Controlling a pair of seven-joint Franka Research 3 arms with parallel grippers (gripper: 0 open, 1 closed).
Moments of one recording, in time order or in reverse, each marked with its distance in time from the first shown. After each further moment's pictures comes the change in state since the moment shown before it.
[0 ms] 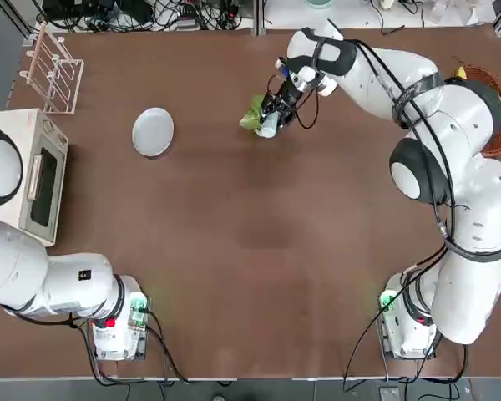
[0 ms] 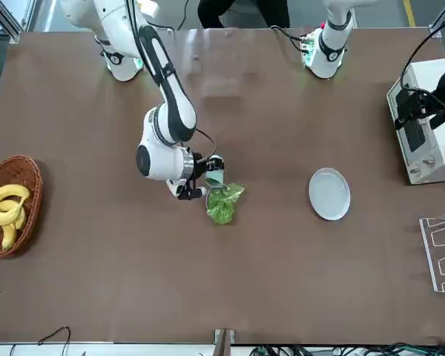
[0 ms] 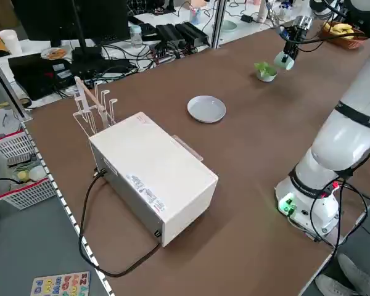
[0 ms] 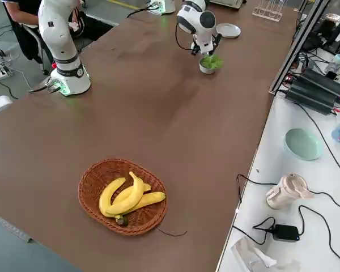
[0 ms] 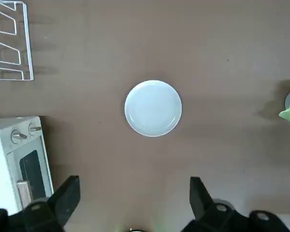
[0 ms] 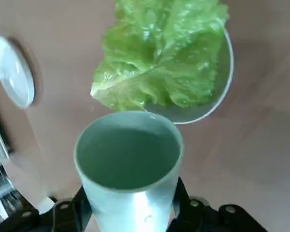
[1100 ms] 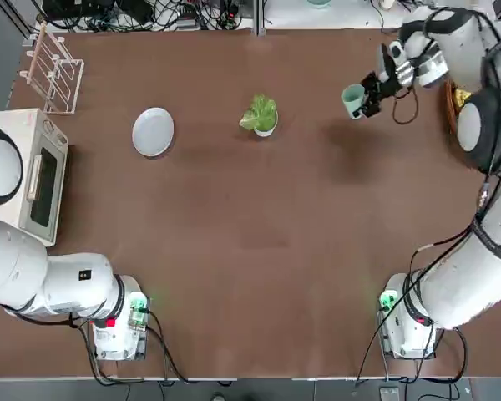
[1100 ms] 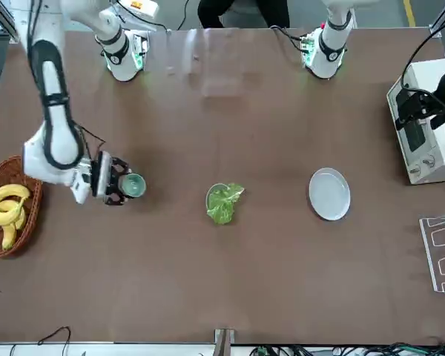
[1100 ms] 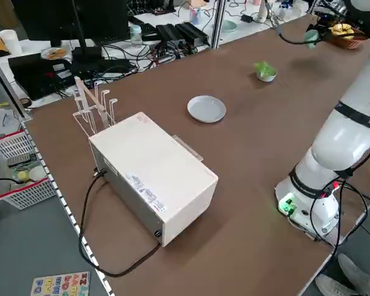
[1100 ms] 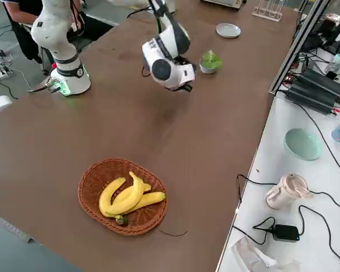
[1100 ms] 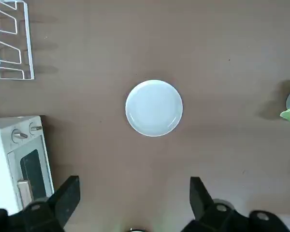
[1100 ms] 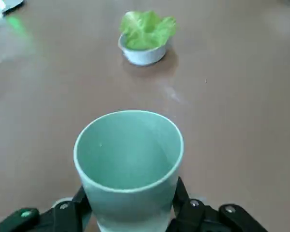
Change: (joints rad) left arm 0.002 0.001 0.001 -0.001 0.001 0.000 0.000; right arm -0.489 -0.228 -0.152 -0.392 0.035 -0.136 -2.039
